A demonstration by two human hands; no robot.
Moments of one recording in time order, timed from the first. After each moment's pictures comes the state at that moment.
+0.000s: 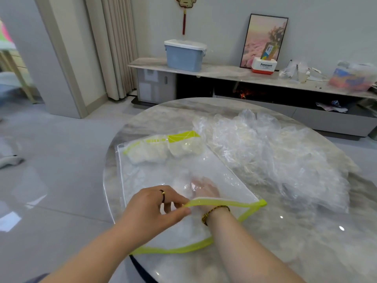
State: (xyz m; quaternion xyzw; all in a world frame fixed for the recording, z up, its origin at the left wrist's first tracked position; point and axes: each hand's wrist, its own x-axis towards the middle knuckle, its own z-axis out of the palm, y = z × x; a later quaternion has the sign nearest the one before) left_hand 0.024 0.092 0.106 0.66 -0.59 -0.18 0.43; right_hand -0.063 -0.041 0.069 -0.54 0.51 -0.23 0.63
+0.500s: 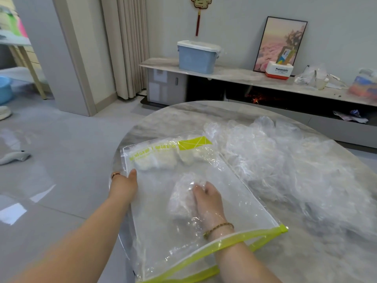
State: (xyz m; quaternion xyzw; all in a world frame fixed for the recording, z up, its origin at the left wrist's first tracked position) left_hand 0.125 0.032 0.066 0.83 -0.07 -0.24 0.49; right_hand -0.034 -0.042 0.057 -0.61 0.47 -0.30 0.56
